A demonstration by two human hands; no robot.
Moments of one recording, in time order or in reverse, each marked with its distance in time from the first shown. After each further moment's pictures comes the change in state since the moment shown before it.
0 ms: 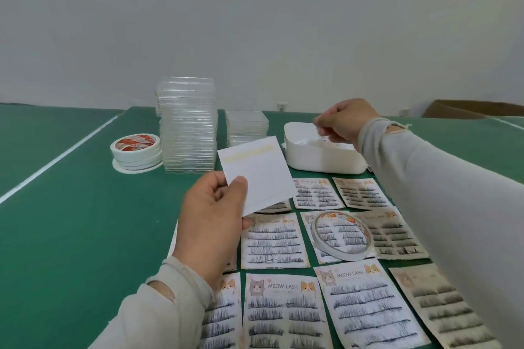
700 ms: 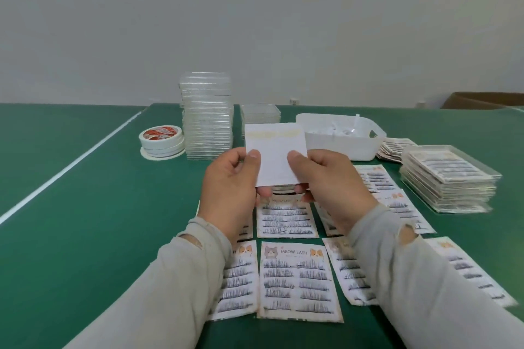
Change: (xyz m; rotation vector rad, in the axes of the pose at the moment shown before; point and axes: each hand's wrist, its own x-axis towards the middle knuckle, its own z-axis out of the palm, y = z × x) left_hand -0.010 0.018 -0.004 0.031 -0.061 0.032; right_hand -0.159 0.031 0.057 0.251 -0.174 -0.139
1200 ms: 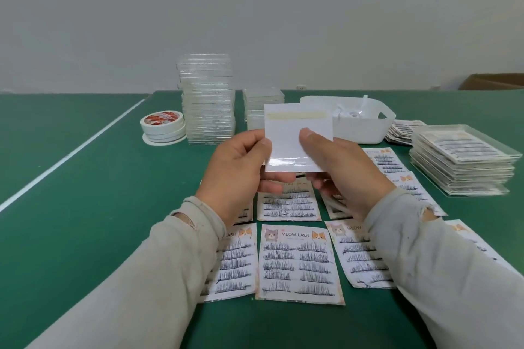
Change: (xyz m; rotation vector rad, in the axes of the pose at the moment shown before) left_hand 0.003 -0.005 0.002 -0.070 -0.222 -0.027; right_hand 0.000 0.015 -0.015 0.163 -0.116 0.073
